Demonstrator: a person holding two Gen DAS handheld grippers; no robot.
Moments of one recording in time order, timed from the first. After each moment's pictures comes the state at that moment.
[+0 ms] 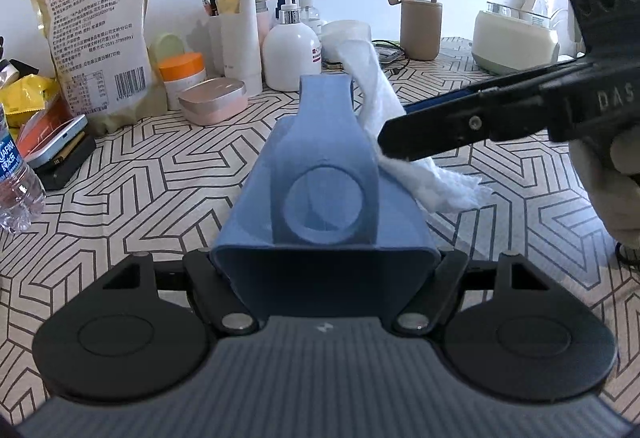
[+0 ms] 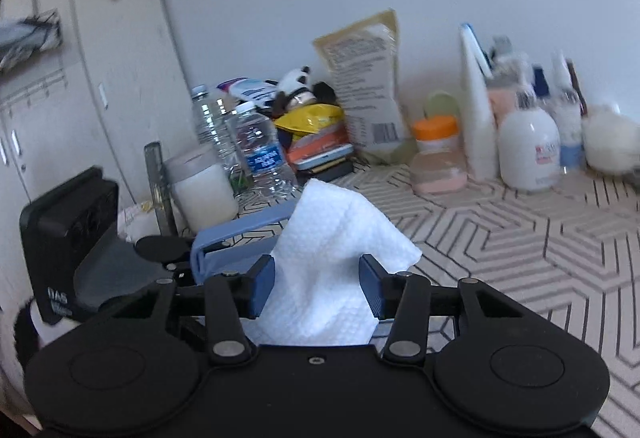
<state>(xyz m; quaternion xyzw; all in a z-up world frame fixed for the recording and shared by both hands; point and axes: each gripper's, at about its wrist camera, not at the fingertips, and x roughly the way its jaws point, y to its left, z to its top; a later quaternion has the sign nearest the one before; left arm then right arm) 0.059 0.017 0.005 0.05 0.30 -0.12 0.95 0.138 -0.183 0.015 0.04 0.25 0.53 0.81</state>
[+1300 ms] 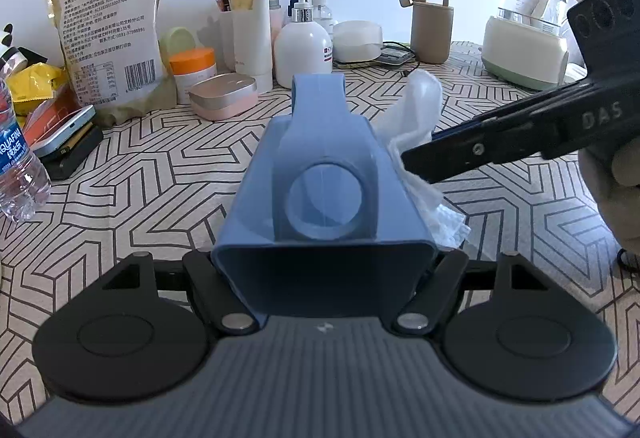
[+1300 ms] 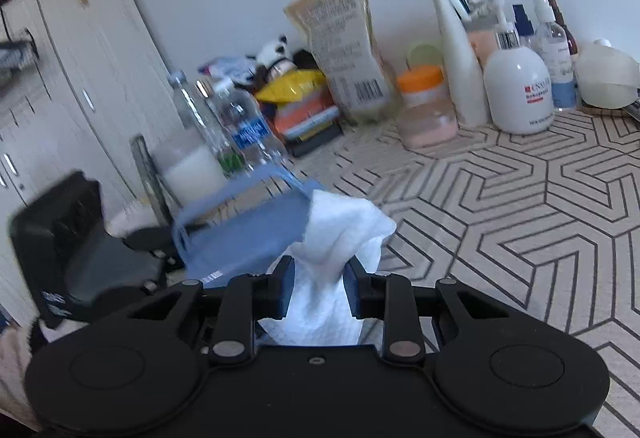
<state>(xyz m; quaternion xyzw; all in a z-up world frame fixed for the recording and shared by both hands) 0.060 0.022 0.005 0.03 0.30 -0.11 0.95 0.151 -0.183 0.002 0.06 0.31 0.53 0.79</state>
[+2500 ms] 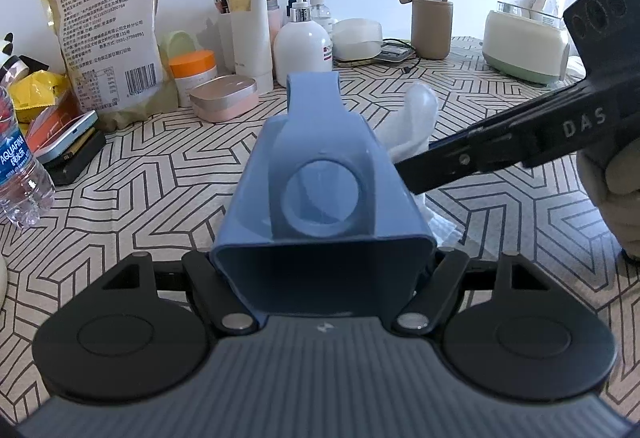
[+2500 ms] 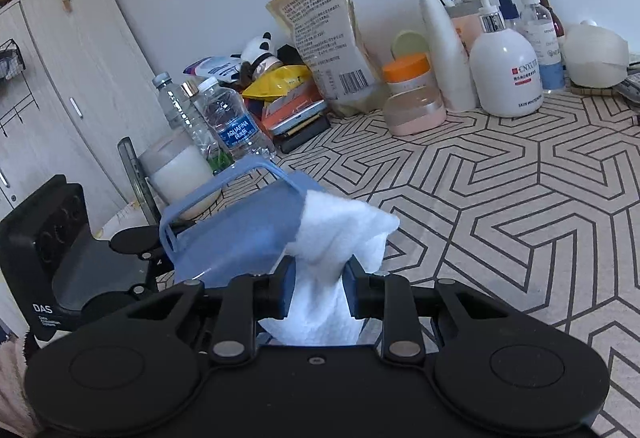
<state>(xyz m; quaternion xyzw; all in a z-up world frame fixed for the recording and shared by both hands) 0.057 0.018 0.004 0.05 0.30 -0.11 0.95 0.155 -0.180 -0.005 0.07 0.33 0.51 0.79</state>
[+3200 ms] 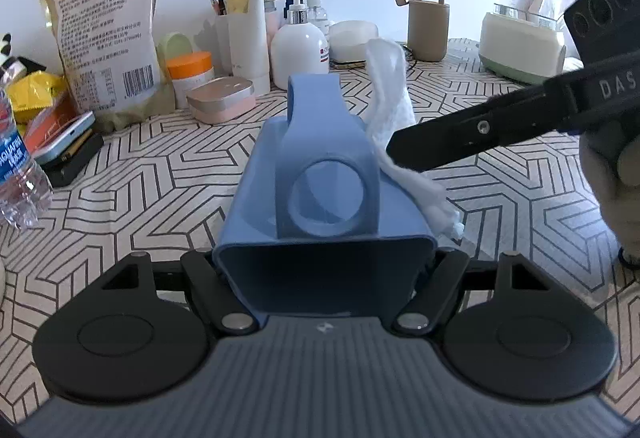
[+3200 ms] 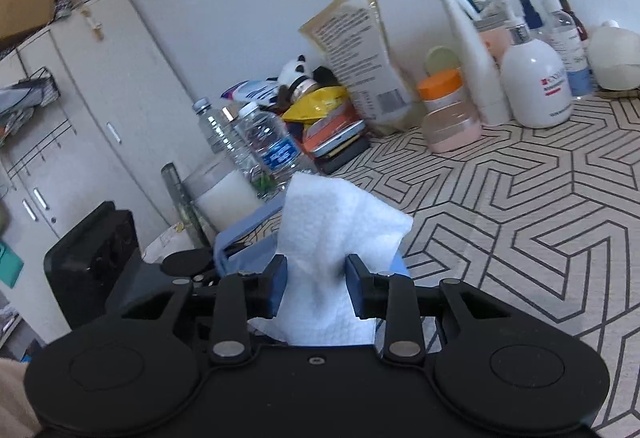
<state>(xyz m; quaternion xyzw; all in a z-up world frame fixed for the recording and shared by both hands) 0.059 0.022 0.005 0.04 0.30 -0.11 0.95 0.153 -0.186 0.001 0.12 0.31 0.55 0.77</state>
